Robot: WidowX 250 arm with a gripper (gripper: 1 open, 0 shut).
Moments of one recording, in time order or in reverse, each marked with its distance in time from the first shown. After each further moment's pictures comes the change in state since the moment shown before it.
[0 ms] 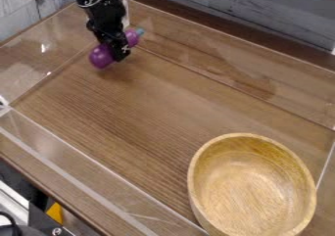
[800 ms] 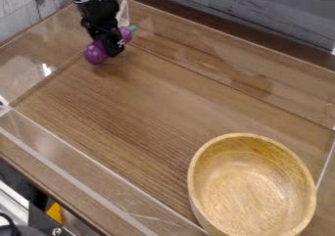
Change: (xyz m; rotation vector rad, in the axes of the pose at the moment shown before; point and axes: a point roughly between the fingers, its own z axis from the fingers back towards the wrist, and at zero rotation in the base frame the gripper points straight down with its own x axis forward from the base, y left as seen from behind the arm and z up) arm 0.001 0.013 0.002 0.002 0.007 0.056
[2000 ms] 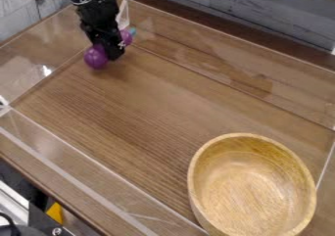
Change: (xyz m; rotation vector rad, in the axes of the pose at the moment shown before) arm -0.005 -0.005 -0.001 -0.028 0.025 0.044
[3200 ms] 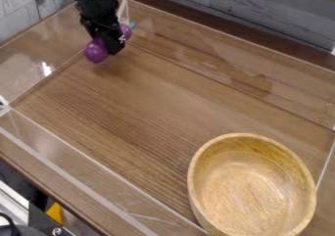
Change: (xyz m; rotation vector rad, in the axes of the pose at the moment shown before) arm 0.006 0.007 0.005 0.021 -0.023 0.020
